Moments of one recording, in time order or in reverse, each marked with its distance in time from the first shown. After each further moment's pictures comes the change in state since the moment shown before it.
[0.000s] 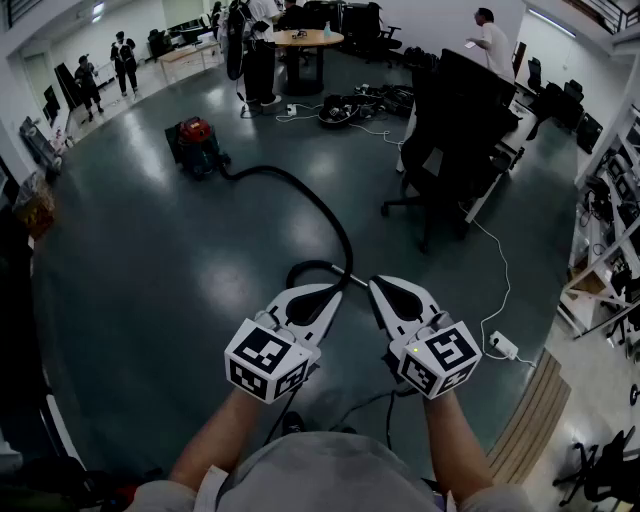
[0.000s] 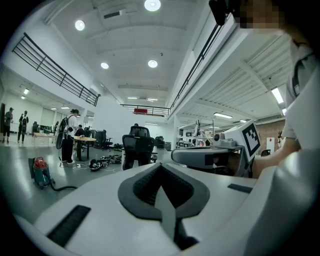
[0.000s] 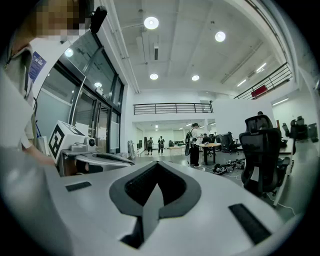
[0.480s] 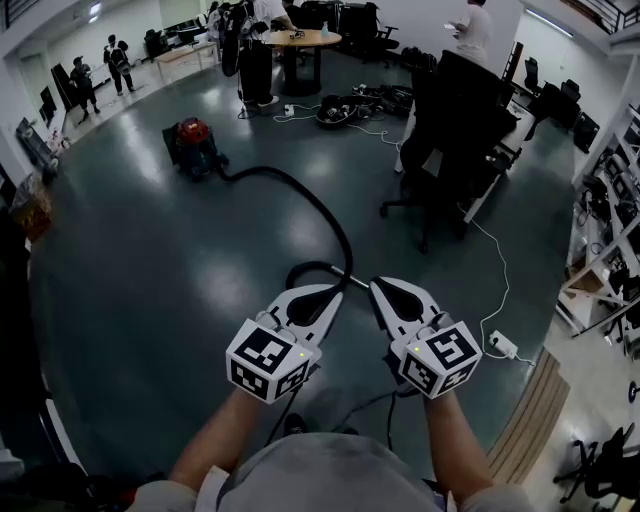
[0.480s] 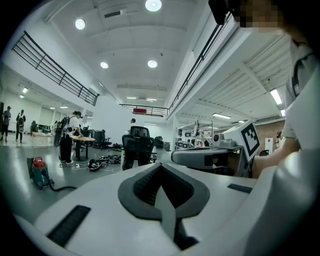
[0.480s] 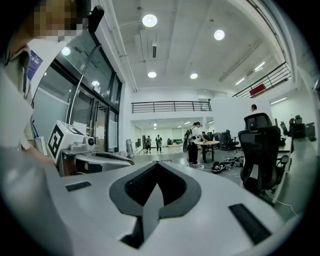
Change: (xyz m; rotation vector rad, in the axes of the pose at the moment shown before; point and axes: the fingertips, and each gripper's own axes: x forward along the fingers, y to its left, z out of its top) left arm -0.011 0.018 0.000 -0.002 0.001 -0.016; right arm 0.017 0.009 -0.003 0.015 0.023 -0.019
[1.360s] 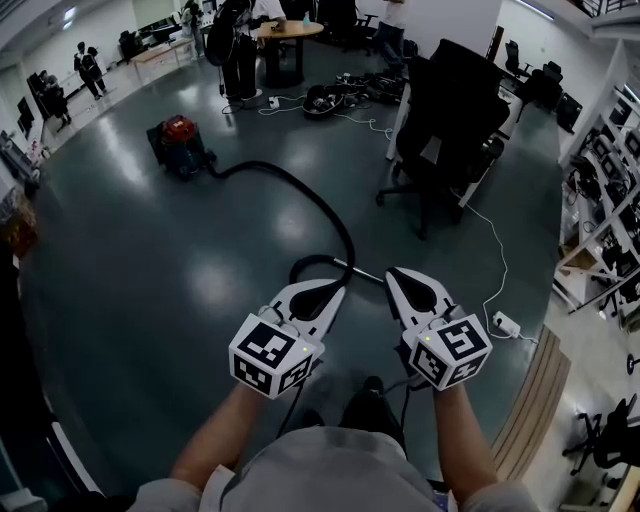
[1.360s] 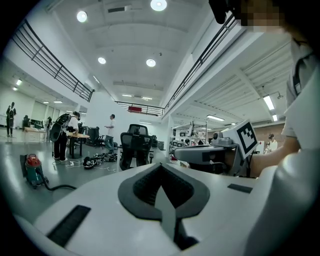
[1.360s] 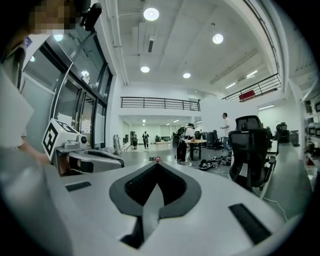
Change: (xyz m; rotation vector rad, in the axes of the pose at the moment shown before) left arm -0.044 0.071 -0.016 -0.014 0.010 -0.088; right arm 0.058 0.026 -0.009 -0.014 0.037 -0.161
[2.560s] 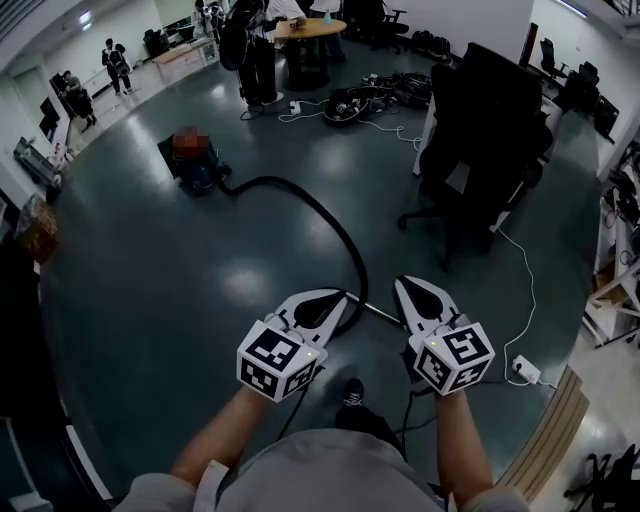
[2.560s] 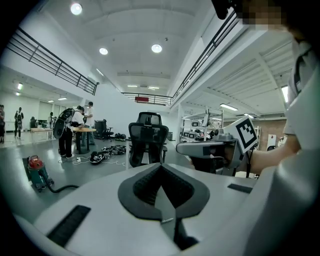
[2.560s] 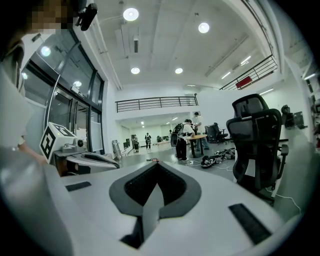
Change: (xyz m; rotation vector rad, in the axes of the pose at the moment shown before) left arm 0.227 0.139 0.008 -0.010 0.124 0.092; right arm 0.152 -0.235 -0.003 0.113 0.004 0.049
